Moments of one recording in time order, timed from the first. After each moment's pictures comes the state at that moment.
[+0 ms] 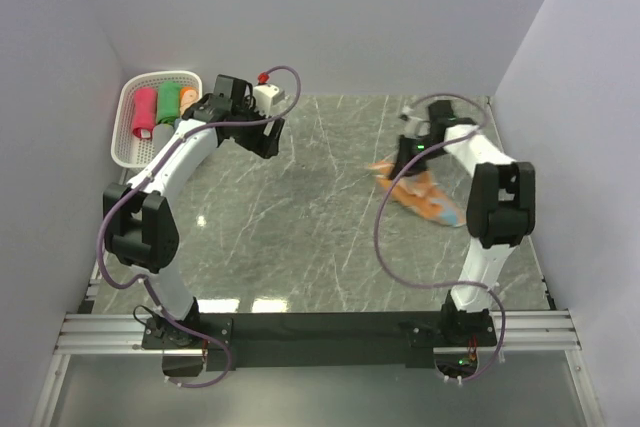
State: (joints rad) left arm -0.30 1.75 1.57 -0.65 0.26 0.25; right arm -0.04 1.95 1.46 -0.82 -0.55 -0.11
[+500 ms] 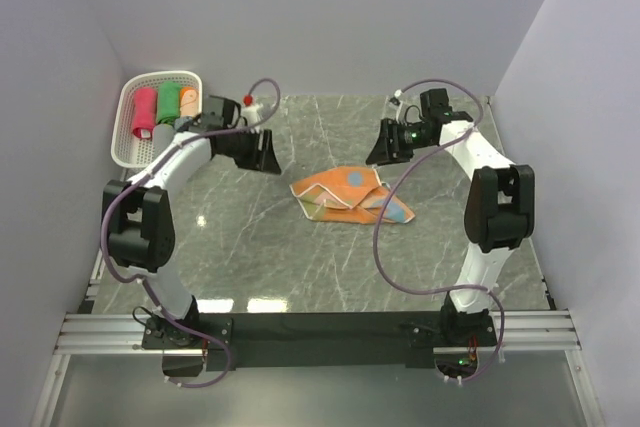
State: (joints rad) left arm -0.20 1.74 1.41 -0.60 0.58 -0.04; right arm 0.11 1.89 1.49 -0.63 -0.82 0.06
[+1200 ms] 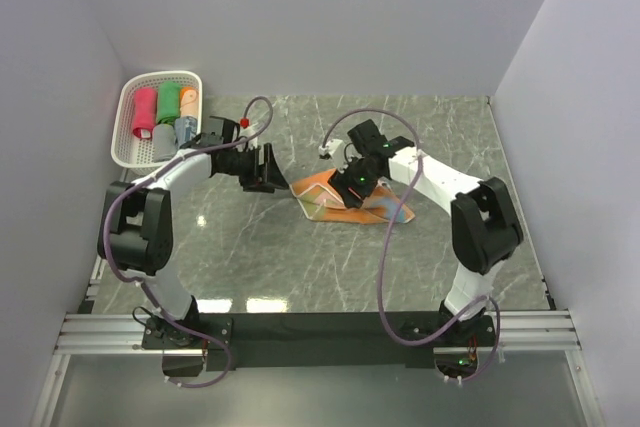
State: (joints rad) left arm -0.21 1.73 1.17 -0.44 0.76 -0.29; right arm 0.52 1.75 1.32 -0.69 -0.27 -0.44
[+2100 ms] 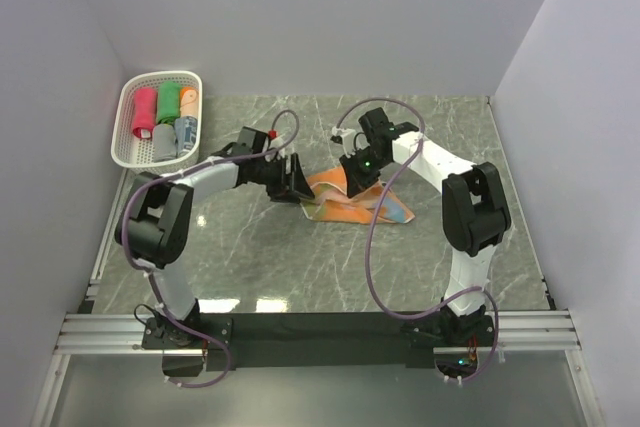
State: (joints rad) left arm -0.37 1.80 1.13 -0.25 0.74 -0.50; right arm 0.42 1.92 1.47 -0.78 -0.48 -0.26
